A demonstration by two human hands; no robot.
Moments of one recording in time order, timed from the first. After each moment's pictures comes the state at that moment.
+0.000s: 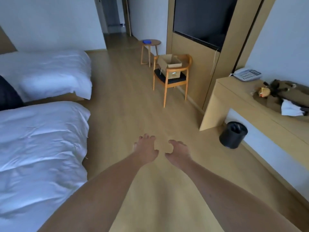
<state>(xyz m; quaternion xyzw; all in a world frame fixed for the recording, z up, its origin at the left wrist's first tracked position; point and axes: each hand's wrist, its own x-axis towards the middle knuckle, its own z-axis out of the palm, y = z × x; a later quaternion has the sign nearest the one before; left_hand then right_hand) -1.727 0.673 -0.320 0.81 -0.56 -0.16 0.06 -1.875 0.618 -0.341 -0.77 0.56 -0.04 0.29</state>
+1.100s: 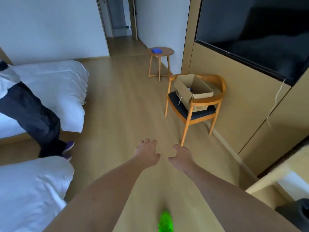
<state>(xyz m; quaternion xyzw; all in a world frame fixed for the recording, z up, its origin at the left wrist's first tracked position) -1.272 0.021 -0.359 0.82 -0.55 -0.17 0.04 -1.426 -0.044 -0.378 -0.76 0.56 -0.02 0.32</state>
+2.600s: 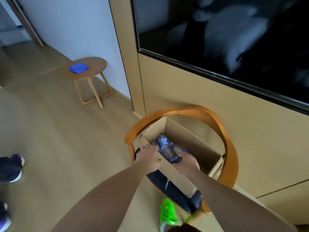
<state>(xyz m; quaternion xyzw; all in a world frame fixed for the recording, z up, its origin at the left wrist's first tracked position) -1.041 -0.904 -0.425 0.64 -0.74 -0.21 -0.07 -1.218 -0.870 -0.443 -0.54 0.75 -0.06 0.37</state>
